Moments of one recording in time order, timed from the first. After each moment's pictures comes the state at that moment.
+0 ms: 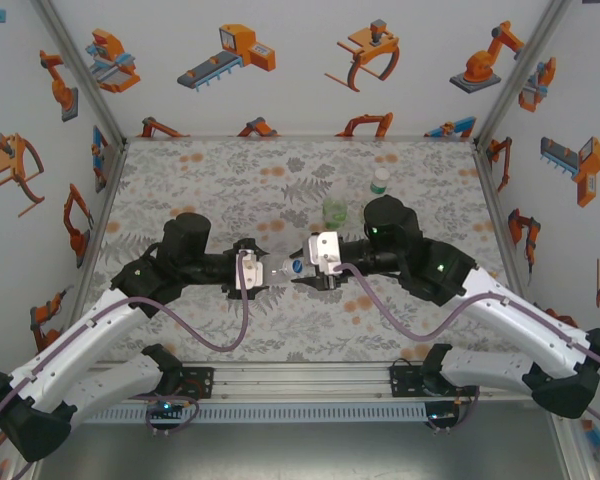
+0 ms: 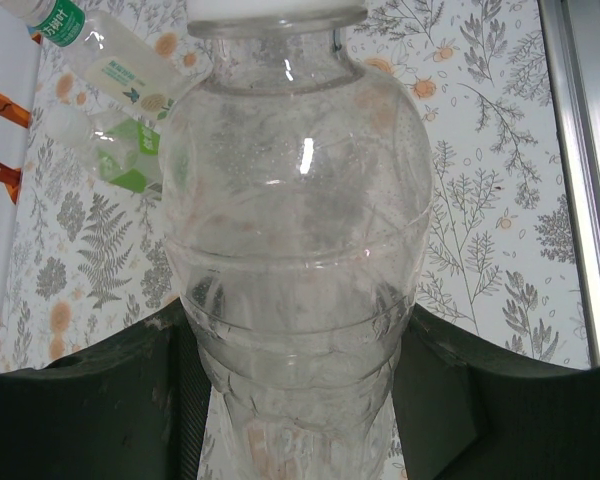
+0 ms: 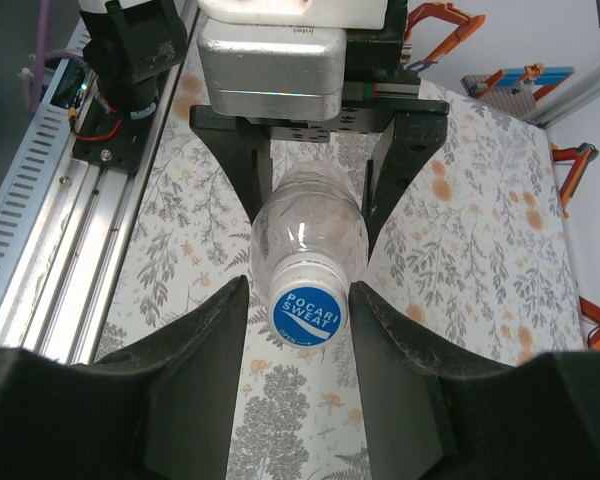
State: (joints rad) left arm -0.73 0.90 0.87 -0.52 0.60 0.84; right arm 0.96 1.08 1.18 -0.44 -0.60 -0.62
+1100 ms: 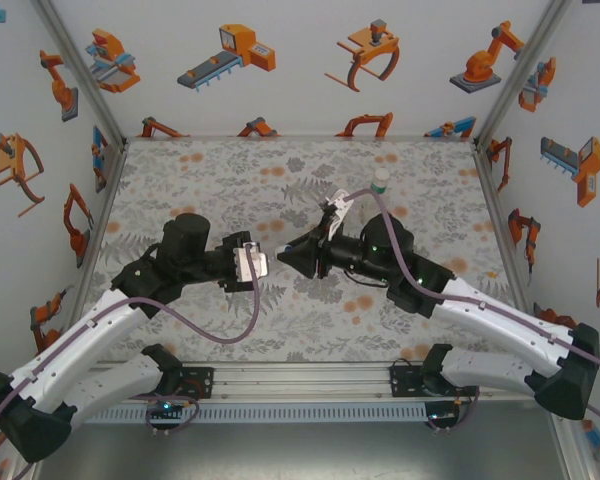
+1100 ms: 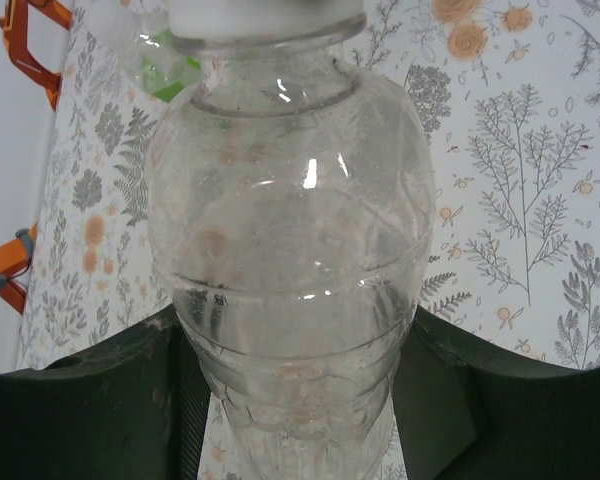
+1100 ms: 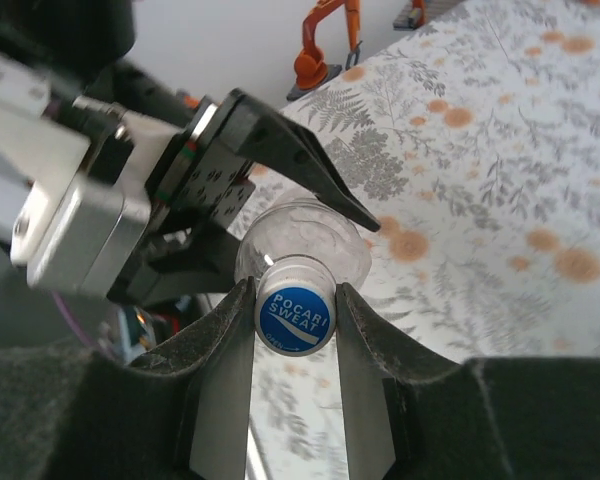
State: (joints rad) left arm -0.72 0.90 0.86 -0.51 0.40 0.81; right arm 0.99 1.05 0.92 0.05 -0.19 0.35
